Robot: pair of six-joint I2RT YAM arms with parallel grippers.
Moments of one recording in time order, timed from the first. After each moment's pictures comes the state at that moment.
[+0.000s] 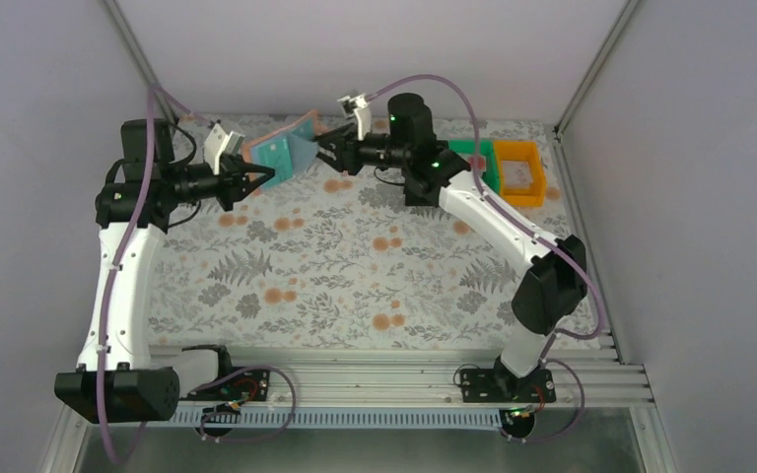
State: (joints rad) left arm 0.05 1.17 1.40 -0.87 0.99 0.31; right arm 0.68 1.76 1.66 -0.07 -0.71 0.34
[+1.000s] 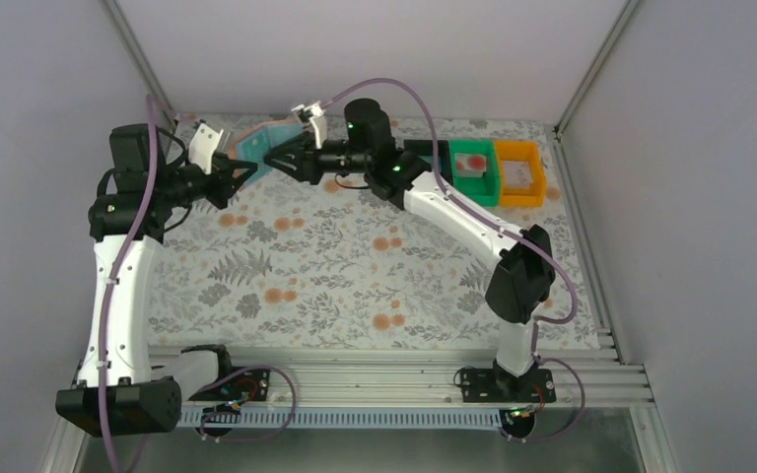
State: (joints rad) left arm 0.08 1.11 1.36 -0.82 0.76 0.25; right arm 0.81 1.91 1.84 -0.06 -0.70 0.37
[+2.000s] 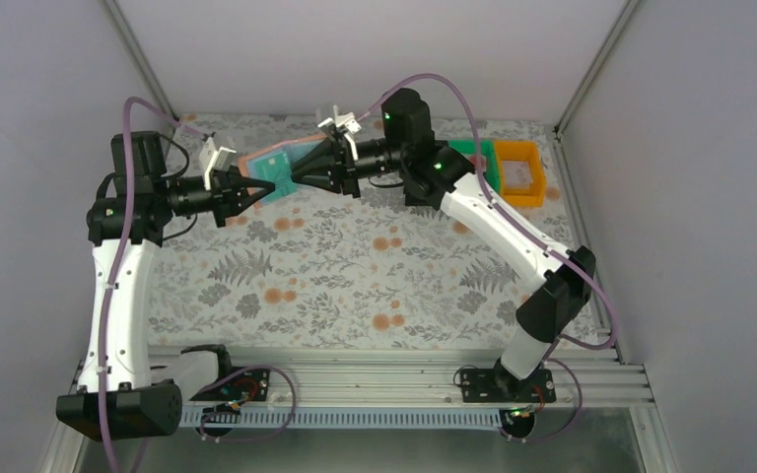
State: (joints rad) left arm 0.09 1.09 1.36 -0.91 1.18 0.36; right arm 0.75 1.71 1.76 -0.23 -1.01 0.01
